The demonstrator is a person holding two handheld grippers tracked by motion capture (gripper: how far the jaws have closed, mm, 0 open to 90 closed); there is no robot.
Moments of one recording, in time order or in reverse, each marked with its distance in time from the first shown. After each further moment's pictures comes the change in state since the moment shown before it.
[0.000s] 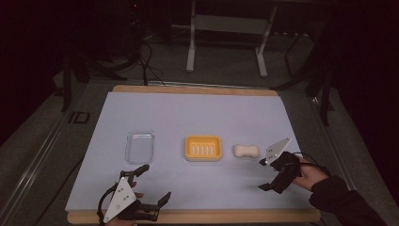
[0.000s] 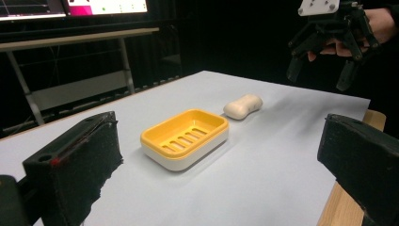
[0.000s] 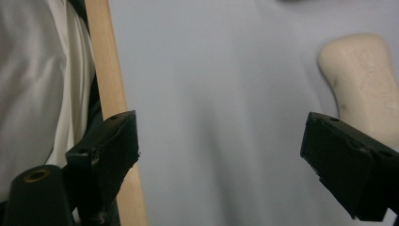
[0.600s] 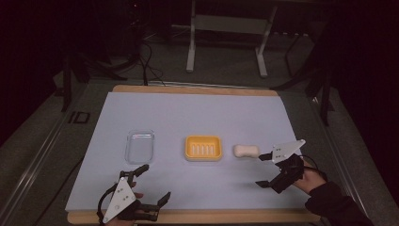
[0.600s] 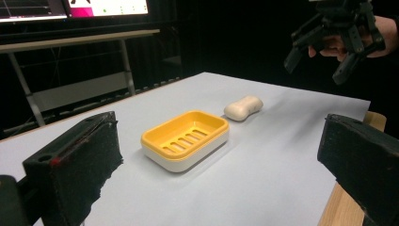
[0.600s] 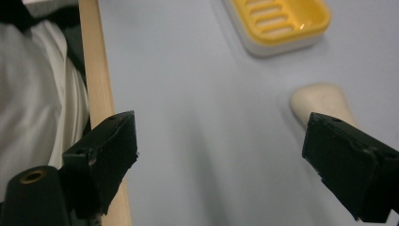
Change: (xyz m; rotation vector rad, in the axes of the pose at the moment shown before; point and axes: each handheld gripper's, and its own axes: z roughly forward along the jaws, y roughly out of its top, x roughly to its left) left arm 0.000 0.000 -0.001 -0.008 0.003 -0.004; right arm 0.008 -0.007 -0.007 -0.219 -0.079 0.009
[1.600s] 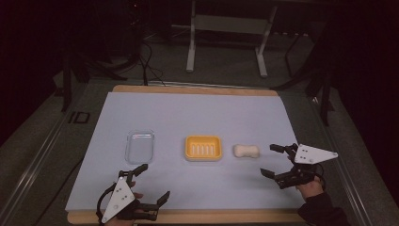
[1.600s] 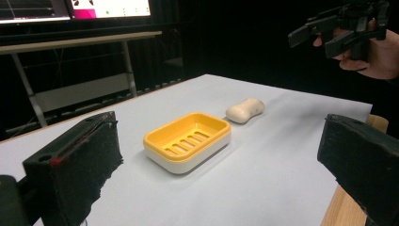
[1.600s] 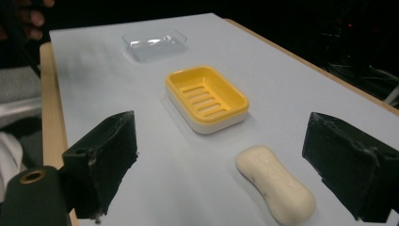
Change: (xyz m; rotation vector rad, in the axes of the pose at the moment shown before) left arm 0.001 0.001 -0.001 -0.007 0.007 -0.004; right arm 0.012 -0.027 -0.022 -0.454 -0.229 0.102
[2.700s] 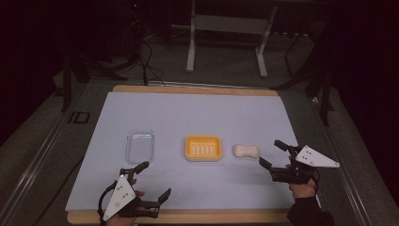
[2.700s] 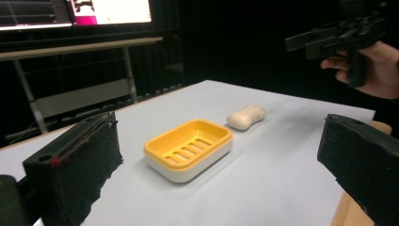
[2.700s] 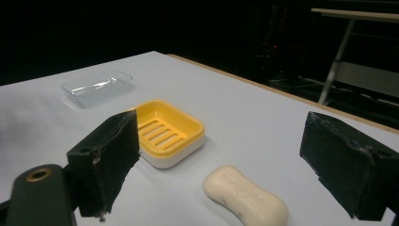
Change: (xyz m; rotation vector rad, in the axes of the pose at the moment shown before) left arm 0.000 0.002 0.004 -0.027 -0.008 0.004; right arm 0.009 -0.012 0.008 -0.161 -0.247 0.142
